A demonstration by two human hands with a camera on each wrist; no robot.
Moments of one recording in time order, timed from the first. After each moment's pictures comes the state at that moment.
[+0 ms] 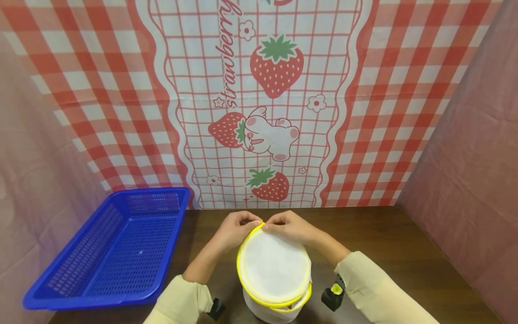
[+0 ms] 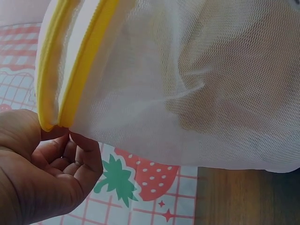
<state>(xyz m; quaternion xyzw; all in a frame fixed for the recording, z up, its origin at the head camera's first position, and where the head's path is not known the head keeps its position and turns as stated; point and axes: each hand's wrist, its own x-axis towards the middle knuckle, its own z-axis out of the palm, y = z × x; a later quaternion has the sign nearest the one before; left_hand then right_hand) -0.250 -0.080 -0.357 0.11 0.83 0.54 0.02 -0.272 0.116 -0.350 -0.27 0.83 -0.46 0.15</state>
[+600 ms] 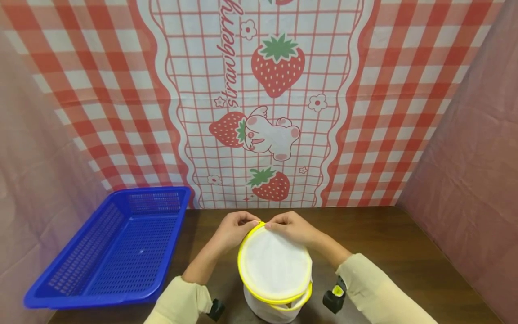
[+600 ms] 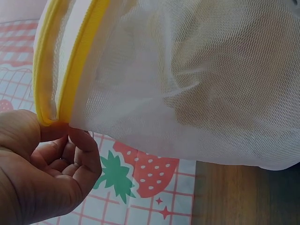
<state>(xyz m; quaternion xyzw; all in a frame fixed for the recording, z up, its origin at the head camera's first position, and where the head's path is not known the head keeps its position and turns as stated) -0.249 -0.082 -0.359 0.09 0.84 0.54 0.00 -0.271 0.116 -0.355 -0.25 0.83 -0.48 0.13</state>
